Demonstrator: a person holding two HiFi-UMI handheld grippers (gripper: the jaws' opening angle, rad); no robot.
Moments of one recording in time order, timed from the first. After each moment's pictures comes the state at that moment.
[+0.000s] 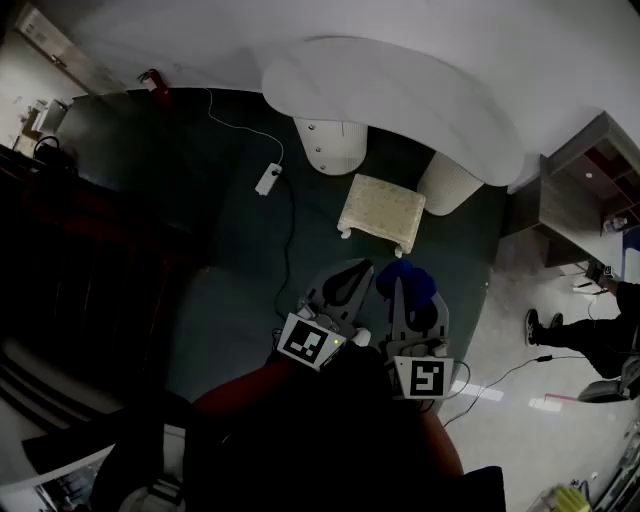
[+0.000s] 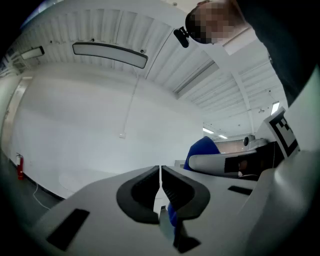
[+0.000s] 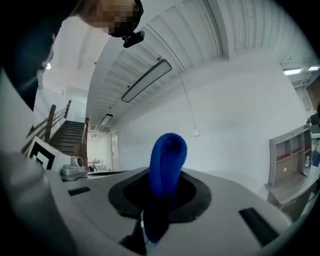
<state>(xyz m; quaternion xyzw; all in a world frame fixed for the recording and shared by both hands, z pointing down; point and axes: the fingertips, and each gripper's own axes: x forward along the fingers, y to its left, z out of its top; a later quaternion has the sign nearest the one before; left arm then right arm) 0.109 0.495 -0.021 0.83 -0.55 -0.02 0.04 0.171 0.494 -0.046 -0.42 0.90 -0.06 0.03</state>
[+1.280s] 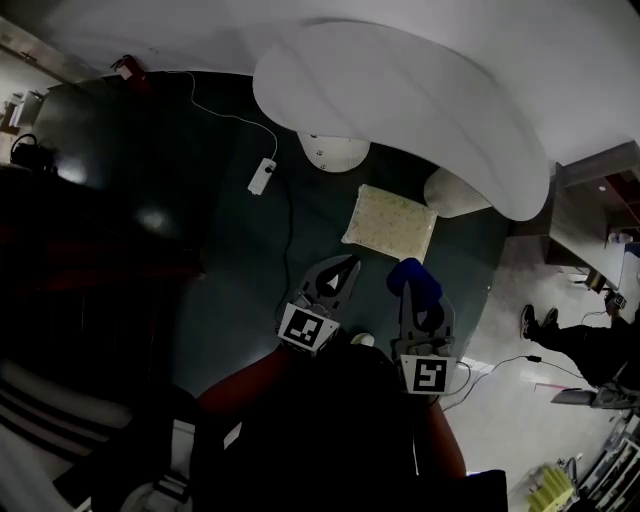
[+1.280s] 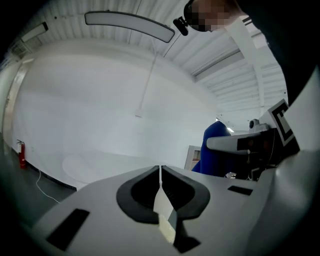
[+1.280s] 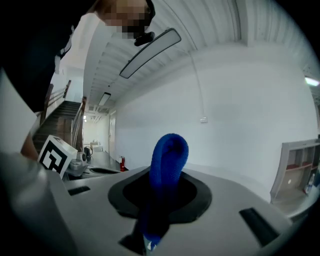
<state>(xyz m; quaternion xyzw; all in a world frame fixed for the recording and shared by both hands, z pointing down) -0.024 0.324 0.094 0.83 -0.55 0.01 0.13 0.075 0.323 0.029 -0.43 0.90 -0.01 -0.08</state>
